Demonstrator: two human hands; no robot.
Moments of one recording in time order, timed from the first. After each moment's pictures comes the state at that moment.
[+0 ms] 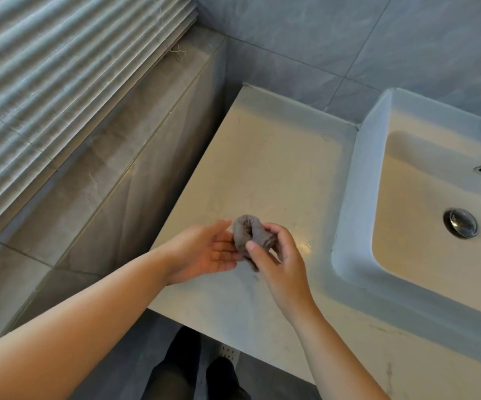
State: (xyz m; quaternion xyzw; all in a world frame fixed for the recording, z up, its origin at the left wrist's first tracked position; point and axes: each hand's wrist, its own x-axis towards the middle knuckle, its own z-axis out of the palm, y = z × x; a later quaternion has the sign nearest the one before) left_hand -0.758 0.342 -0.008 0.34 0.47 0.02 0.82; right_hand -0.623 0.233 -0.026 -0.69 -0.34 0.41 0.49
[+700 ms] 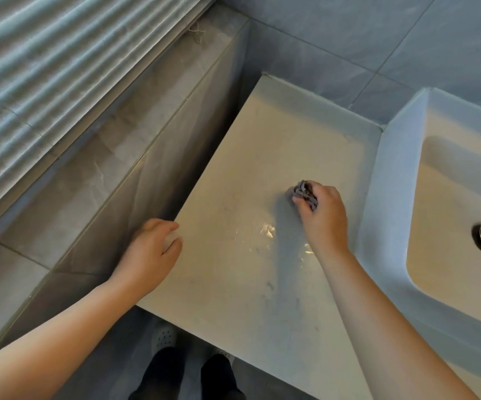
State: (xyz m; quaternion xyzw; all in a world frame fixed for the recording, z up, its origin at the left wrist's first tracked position) left_hand -0.849 0.359 -0.088 0.73 0.58 0.08 0.35; right_hand -0.545 0.324 -0.080 -0.82 -0.46 0.15 0.30
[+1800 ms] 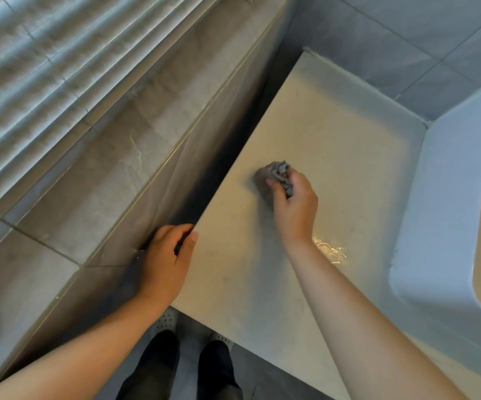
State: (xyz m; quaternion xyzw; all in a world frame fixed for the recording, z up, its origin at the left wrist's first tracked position) left_hand -0.874 0.346 -0.151 0.62 0.62 0.23 0.43; right_hand -0.650 0.378 -0.124 -0.78 -0.45 0.16 0.41
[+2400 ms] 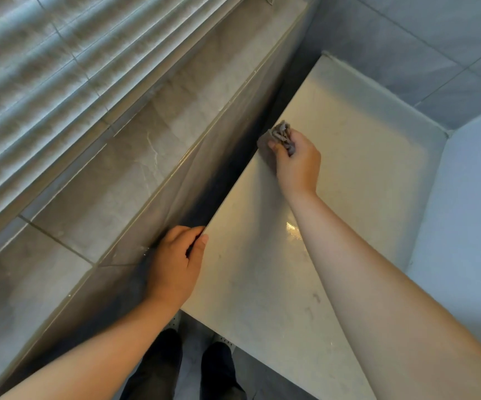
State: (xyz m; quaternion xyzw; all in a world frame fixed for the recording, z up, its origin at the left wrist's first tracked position) left_hand -0.872 0.344 -0.151 0.64 0.61 0.25 0.38; right_hand -0.651 0.455 -0.106 -0.76 -0.47 0.20 0.39
